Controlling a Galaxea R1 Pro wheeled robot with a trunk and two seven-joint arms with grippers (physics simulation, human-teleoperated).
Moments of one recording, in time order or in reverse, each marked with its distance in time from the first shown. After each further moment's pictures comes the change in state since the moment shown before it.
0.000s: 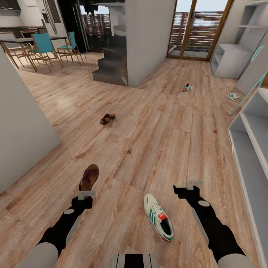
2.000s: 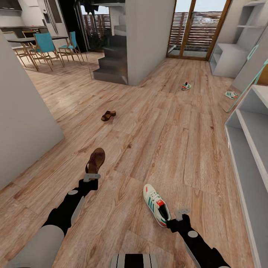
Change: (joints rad) left arm -0.098 -0.021 -0.011 -0.113 0.001 0.082 -0.087; right arm 0.011 0.030 0.150 0.492 0.094 -0.286 0.004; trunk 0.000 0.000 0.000
